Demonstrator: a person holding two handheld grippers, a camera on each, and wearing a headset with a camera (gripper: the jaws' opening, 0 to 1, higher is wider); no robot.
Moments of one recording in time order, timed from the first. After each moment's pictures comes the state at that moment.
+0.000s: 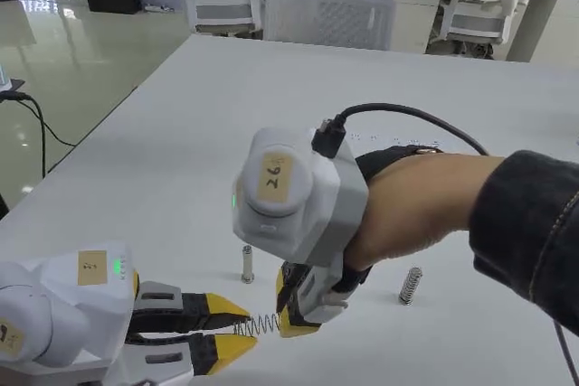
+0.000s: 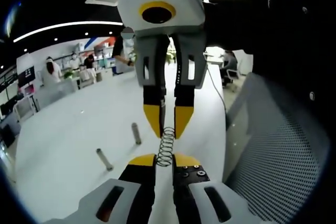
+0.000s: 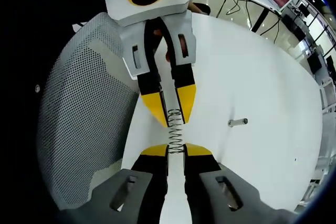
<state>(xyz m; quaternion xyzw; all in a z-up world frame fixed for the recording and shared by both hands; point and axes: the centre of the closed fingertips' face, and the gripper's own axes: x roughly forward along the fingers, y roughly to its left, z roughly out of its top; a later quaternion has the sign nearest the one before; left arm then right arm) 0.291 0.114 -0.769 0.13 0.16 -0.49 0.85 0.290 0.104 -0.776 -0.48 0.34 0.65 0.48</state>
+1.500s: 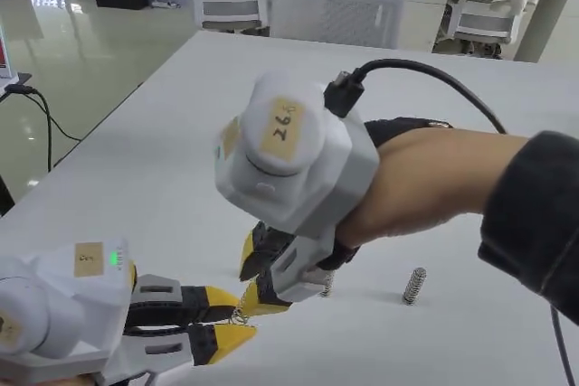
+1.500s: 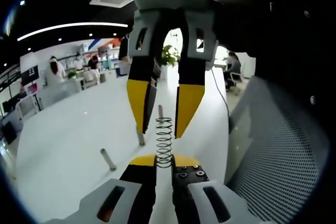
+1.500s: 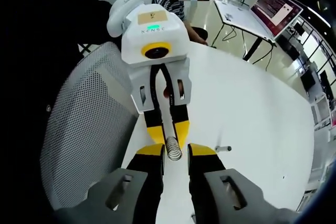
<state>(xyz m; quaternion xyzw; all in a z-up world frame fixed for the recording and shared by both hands) 0.295 0.122 -0.765 0.12 0.15 -0.47 0.86 0.285 0.140 -0.738 -0.44 0.26 0.69 0.51</state>
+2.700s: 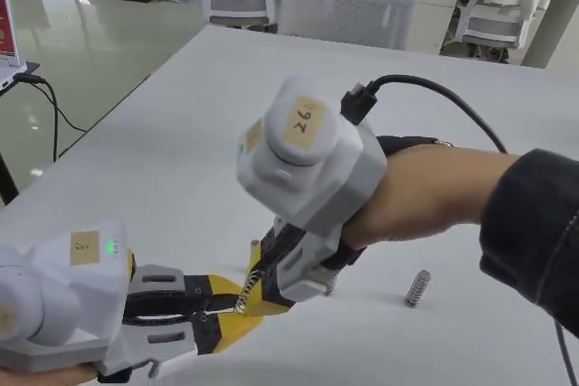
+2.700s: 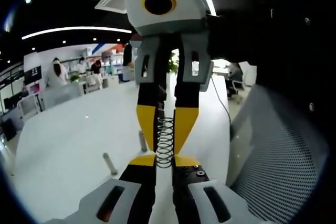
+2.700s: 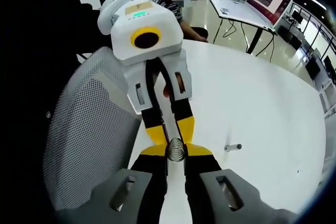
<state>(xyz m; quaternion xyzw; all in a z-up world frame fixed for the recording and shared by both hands) 0.300 0.122 -0.758 0.10 0.13 -0.47 0.87 0.283 0.143 -0.753 -0.40 0.30 0.70 0.51</state>
